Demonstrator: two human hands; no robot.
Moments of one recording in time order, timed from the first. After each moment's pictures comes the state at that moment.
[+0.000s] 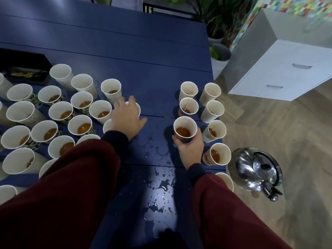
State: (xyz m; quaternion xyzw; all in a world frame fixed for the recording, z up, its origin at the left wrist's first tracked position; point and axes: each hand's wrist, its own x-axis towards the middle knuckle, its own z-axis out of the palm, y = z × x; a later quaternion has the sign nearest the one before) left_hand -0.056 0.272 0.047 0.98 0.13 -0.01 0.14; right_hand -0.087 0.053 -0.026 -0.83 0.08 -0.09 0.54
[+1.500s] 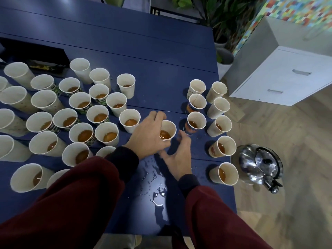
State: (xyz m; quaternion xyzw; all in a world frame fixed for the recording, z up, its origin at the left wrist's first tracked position) left_hand -0.141 0.252 0.068 0.95 -0.04 -0.01 0.29; right_hand -0.164 0.104 -0.017 -0.86 0.01 0.01 0.52
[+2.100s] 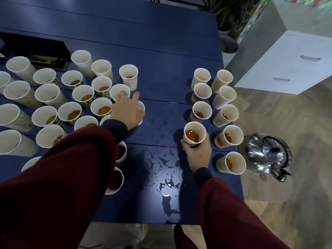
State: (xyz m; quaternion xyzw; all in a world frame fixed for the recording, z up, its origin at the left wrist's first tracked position) left_hand -0.112 0.323 0.047 0.99 0.10 -0.04 0.13; right_hand -0.168 0.067 -0.041 -0.86 0.10 -0.09 0.50
